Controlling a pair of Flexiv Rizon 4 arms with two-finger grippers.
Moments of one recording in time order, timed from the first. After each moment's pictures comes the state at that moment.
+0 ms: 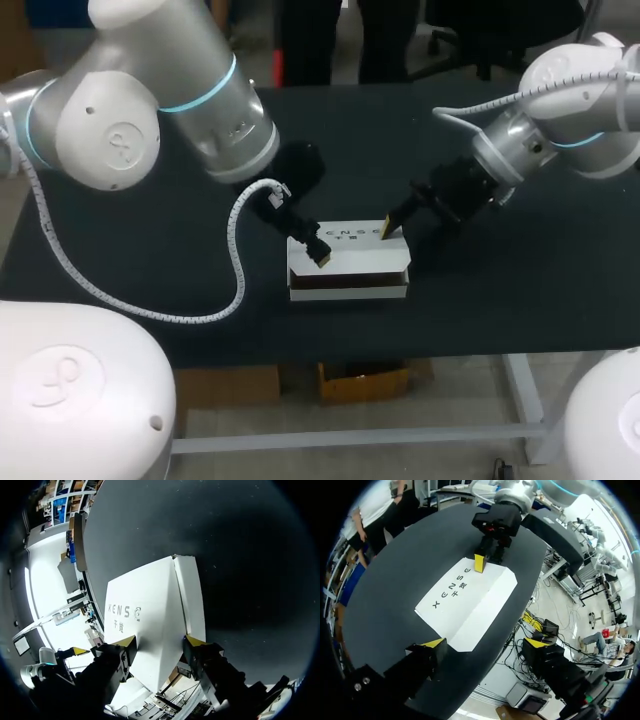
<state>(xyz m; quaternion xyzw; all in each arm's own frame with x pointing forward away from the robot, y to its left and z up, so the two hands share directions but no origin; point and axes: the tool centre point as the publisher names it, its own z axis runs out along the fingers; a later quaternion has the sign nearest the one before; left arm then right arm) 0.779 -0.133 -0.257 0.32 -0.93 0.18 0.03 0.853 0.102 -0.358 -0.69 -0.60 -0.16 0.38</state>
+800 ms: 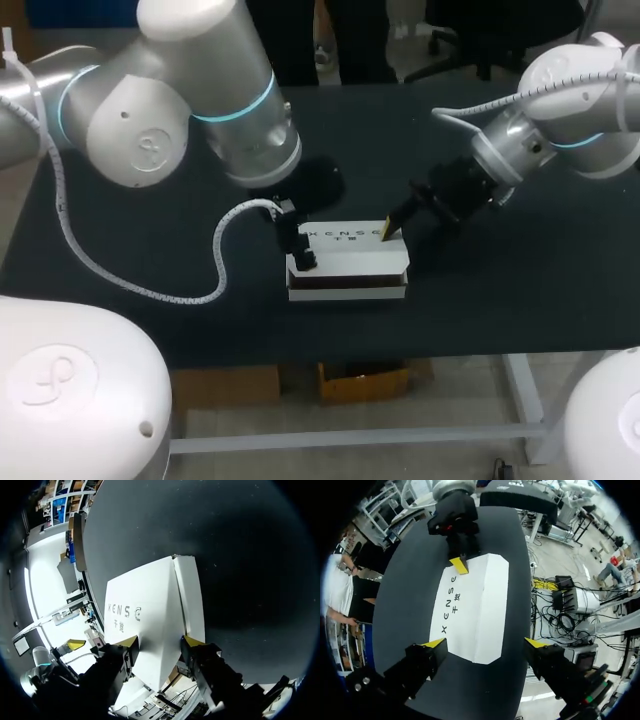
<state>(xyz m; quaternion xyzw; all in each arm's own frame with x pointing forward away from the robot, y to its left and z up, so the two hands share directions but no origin) 0.805 -0.132 -0.275 0.06 -0.99 0.12 -0.06 0.851 0.103 -0.358 -0.69 -0.60 -0.16 0.38</state>
